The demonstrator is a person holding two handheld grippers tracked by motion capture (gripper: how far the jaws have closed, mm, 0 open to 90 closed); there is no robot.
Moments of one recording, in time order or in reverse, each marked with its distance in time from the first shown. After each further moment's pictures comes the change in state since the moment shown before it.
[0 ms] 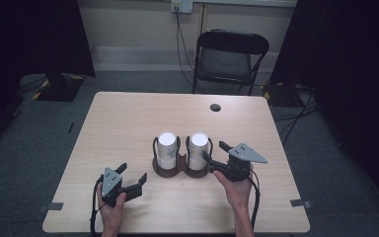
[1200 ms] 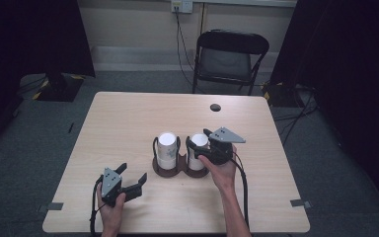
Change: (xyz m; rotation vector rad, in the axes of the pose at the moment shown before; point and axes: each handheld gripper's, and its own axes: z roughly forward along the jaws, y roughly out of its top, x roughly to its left) left arm 0.001 0.000 -0.001 -0.006 -0.008 -0.003; right arm 0.005 0.018 0.060 0.049 0.058 -0.051
